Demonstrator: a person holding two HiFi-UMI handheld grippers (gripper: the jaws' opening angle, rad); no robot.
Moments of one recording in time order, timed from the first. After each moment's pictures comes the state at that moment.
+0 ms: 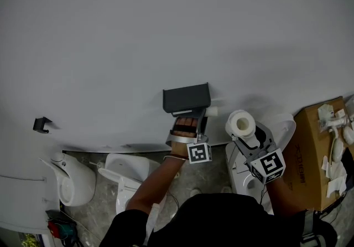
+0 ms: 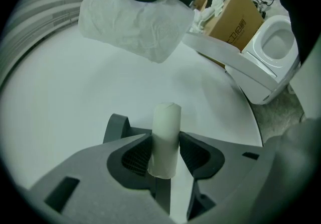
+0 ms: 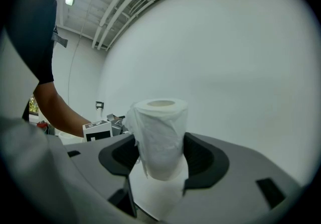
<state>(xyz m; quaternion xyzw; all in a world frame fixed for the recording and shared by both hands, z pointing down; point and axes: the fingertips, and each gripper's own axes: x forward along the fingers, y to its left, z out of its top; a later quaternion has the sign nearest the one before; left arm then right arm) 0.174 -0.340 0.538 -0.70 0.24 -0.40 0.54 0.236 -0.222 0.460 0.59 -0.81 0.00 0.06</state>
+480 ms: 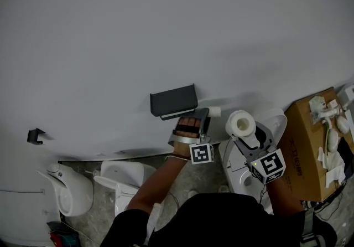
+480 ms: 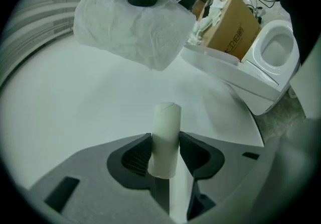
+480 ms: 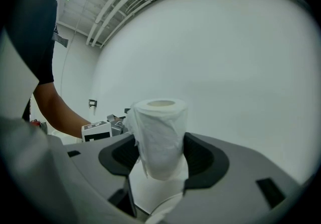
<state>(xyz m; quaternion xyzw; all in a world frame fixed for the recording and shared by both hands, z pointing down) 0.225 -0.314 0.540 -0.71 0.21 -0.37 0.56 0.268 -0.197 0.461 0.62 -0.78 0.01 0.07</state>
